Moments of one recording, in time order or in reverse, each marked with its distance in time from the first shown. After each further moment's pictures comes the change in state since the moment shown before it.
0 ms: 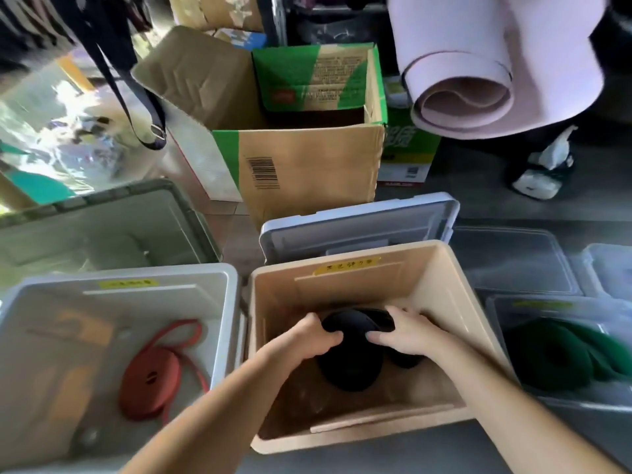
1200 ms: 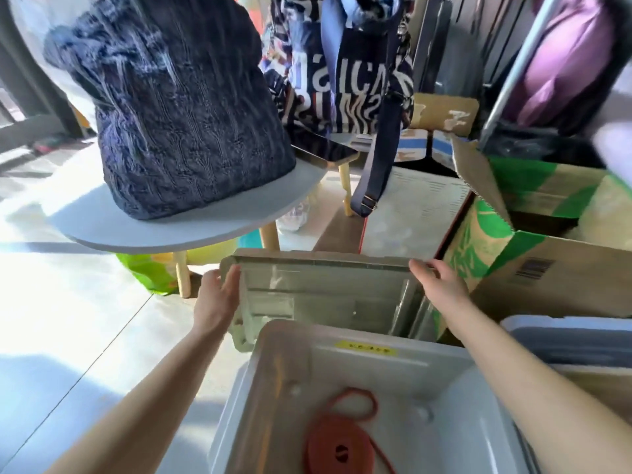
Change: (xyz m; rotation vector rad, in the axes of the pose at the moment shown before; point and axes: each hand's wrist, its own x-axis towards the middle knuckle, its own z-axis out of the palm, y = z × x) left_hand -0.021 -0.341 -0.358 -0.681 0.948 0.131; right_hand 0.013 -0.394 -0.013 0.682 0.590 -0.257
